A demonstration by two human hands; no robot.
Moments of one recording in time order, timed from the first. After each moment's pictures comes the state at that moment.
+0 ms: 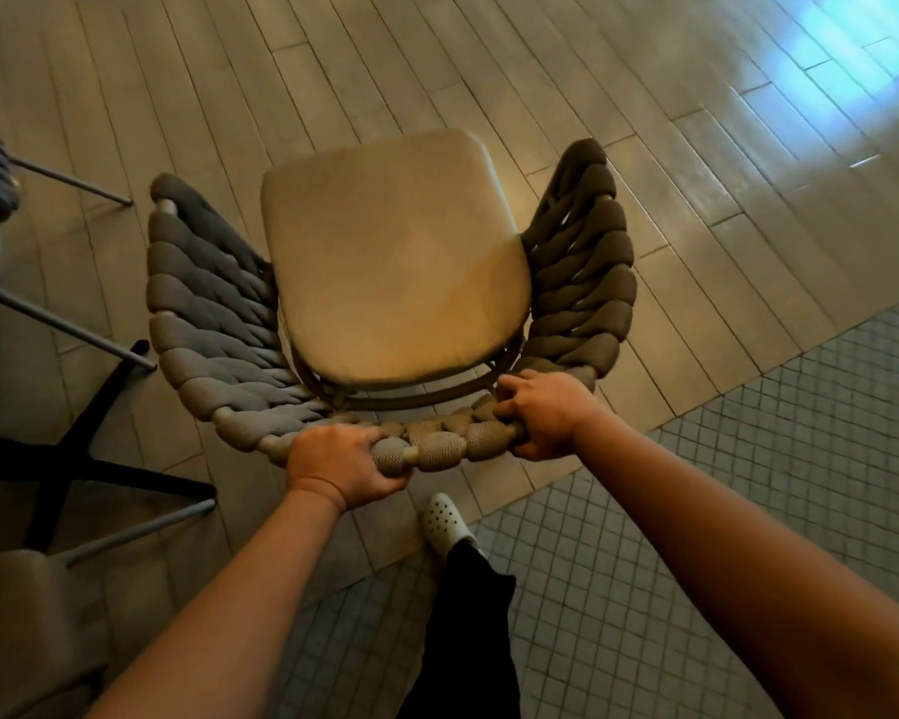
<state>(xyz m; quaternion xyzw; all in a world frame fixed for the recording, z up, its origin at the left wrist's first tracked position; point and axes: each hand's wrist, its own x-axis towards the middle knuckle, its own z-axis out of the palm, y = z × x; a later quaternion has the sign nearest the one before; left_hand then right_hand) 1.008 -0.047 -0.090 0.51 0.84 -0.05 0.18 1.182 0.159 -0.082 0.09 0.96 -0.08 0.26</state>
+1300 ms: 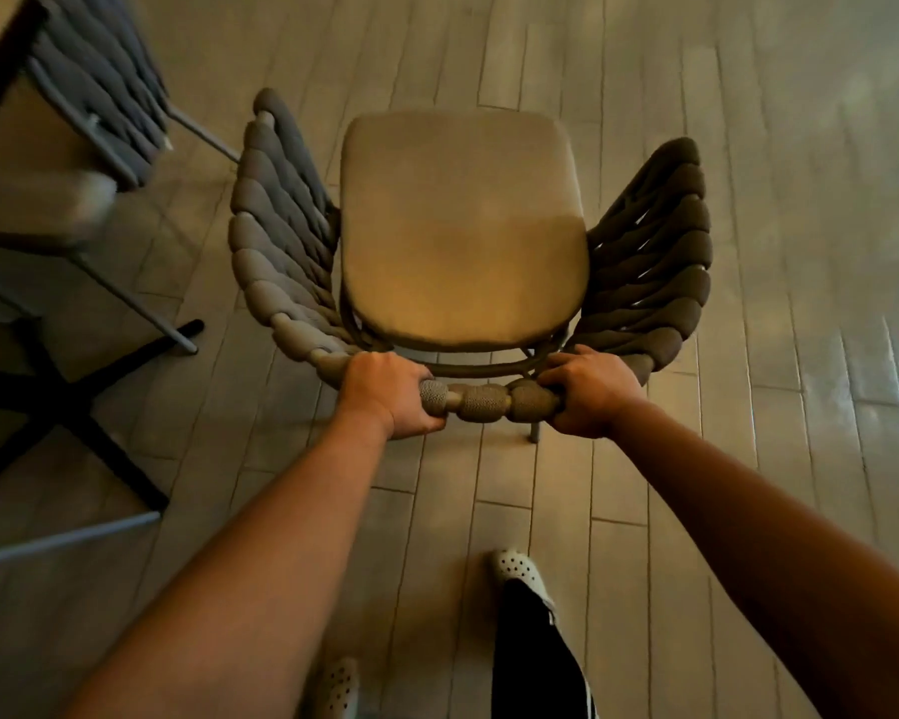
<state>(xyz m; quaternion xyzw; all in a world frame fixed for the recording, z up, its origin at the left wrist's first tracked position) 0.747 0.268 -0.079 0.32 0.93 -0.03 0.17 0.833 0.500 -0.093 0.00 0.97 -0.06 0.22</state>
